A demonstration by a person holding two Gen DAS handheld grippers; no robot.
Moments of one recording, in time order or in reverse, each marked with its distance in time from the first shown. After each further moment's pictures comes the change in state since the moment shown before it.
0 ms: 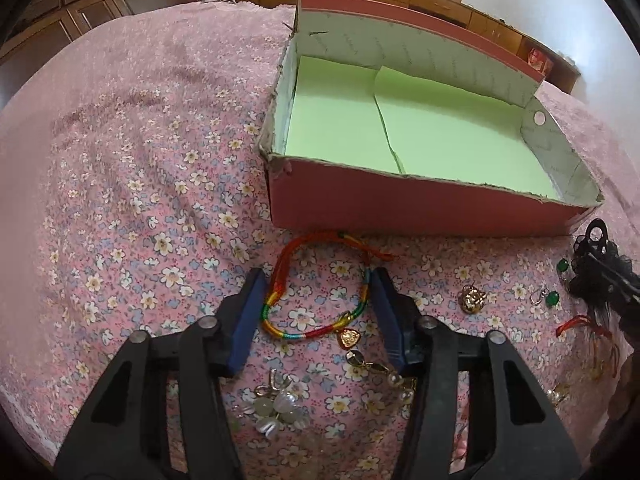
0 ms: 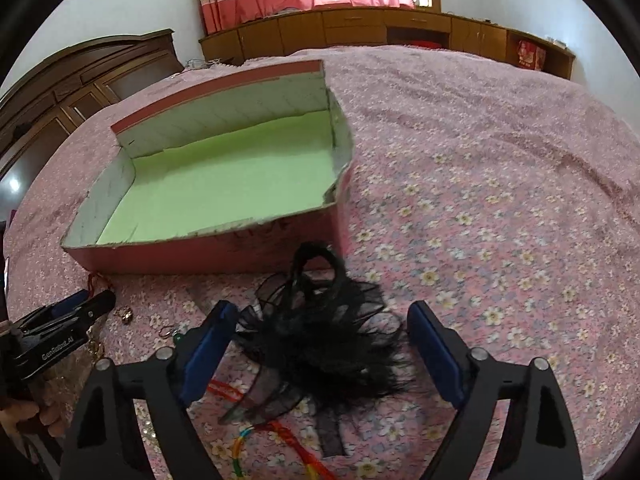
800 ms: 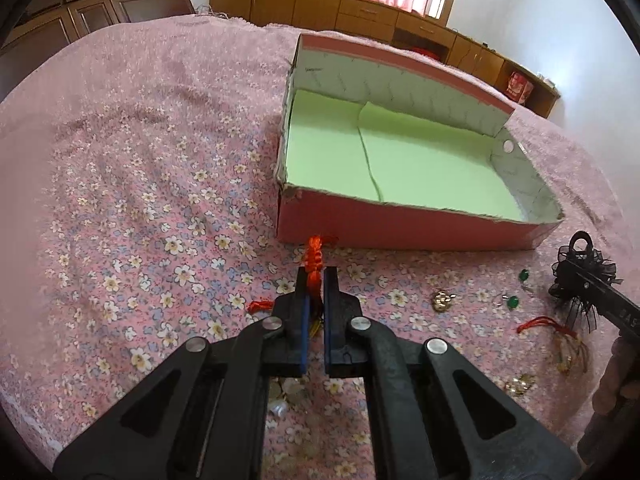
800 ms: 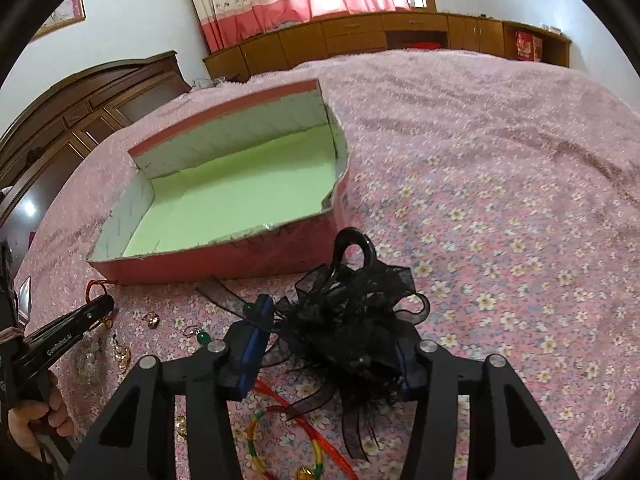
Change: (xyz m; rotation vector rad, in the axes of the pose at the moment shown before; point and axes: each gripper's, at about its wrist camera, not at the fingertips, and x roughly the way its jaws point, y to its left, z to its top) left arm -0.074 0.085 -0.010 -0.051 -0.062 -0.122; right arm -0.023 -0.013 -0.004 0.062 -0.056 0.064
